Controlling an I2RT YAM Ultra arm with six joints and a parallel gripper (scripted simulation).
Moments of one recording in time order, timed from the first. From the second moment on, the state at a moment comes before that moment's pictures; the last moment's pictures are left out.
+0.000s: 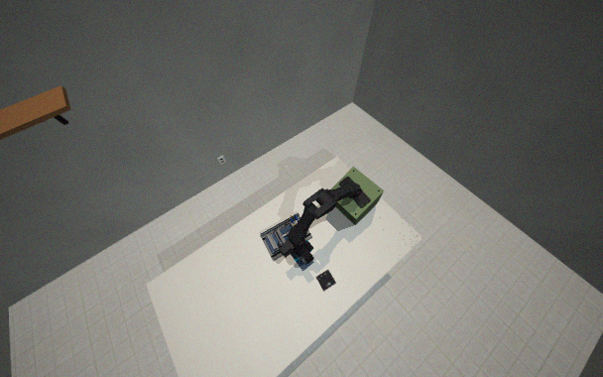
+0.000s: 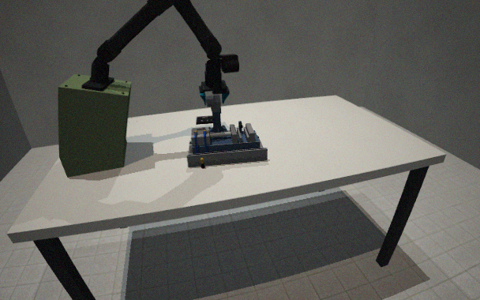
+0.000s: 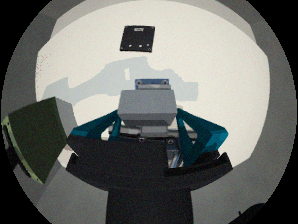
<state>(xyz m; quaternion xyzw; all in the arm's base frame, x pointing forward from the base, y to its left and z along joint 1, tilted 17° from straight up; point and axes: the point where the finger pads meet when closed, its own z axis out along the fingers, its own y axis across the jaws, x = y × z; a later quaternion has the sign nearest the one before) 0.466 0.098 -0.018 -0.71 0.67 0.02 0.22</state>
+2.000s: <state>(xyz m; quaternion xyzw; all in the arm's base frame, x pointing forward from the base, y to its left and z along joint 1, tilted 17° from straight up) 0.468 0.104 -0.018 -0.70 0.61 0.16 0.35</state>
